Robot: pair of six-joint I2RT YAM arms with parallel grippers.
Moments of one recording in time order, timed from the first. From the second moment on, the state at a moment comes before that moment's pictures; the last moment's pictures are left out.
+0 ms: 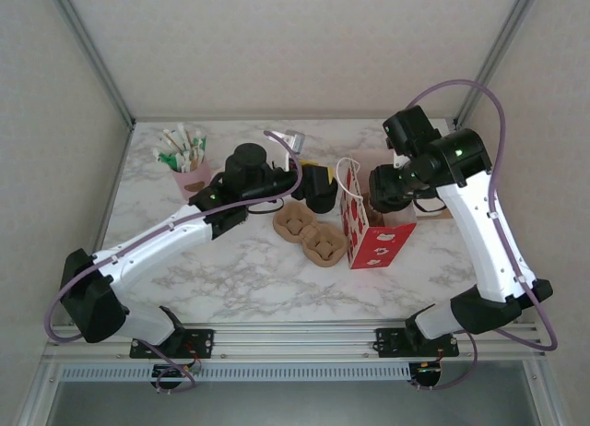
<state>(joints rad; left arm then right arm) -0.75 1.42 1.21 0.02 0.30 -0.58 0.51 1.46 1.97 -1.69 0.18 0.35</state>
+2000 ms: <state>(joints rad) -0.78 1.51 1.30 -0.02 0.42 -0.51 0.46 1.57 1.79 -1.69 0.10 0.34</state>
